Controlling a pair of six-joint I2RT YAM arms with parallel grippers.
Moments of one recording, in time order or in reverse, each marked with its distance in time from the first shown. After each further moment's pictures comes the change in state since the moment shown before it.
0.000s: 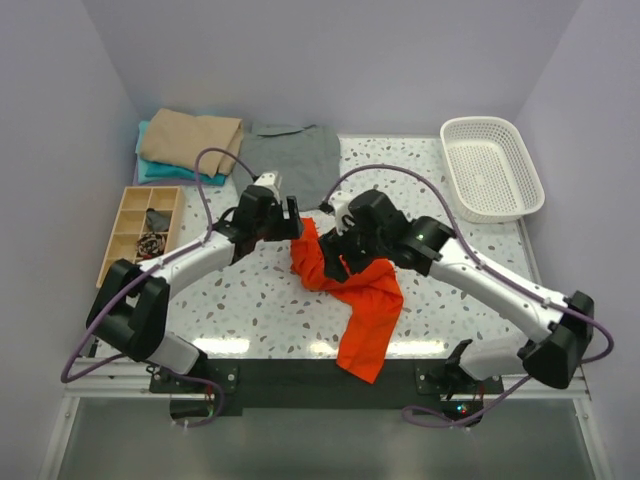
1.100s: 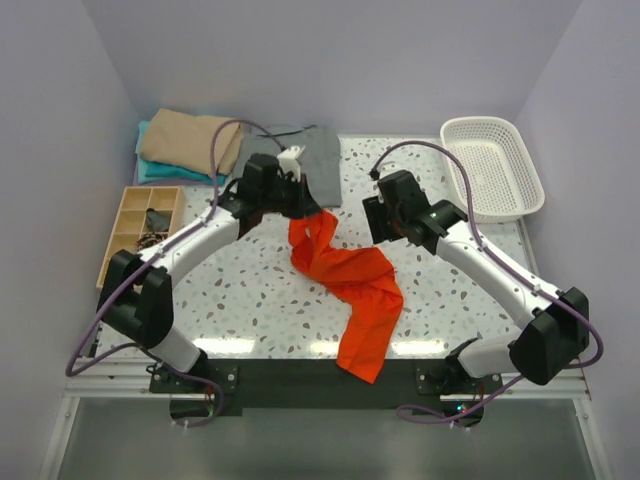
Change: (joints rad) left arm 0.000 0.073 0.177 -0.045 0.406 0.106; right arm -0.261 -0.002 -0.043 0.022 0.451 -0.009
